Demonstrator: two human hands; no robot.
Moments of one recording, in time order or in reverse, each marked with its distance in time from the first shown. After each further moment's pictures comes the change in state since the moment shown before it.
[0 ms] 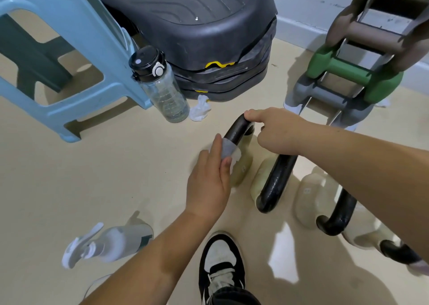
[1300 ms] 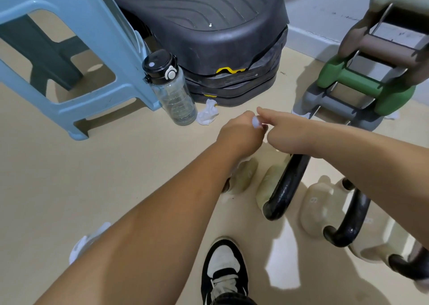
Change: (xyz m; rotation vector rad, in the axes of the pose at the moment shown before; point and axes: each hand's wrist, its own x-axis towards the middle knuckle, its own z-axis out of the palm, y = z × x) left_hand 0.126 0.052 0.003 0.095 -0.389 -0.137; right_hand -0.005 -0.010 -0.011 0.134 -0.035 0.013
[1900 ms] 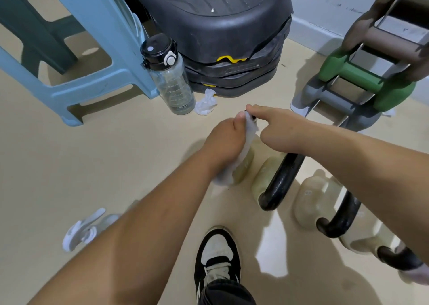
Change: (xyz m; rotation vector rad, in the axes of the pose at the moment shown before) left_hand -0.046 -0.033 0.004 -0.329 0.019 -0.022; right_hand 0.010 0.005 0.016 -0.121 0.034 -0.087
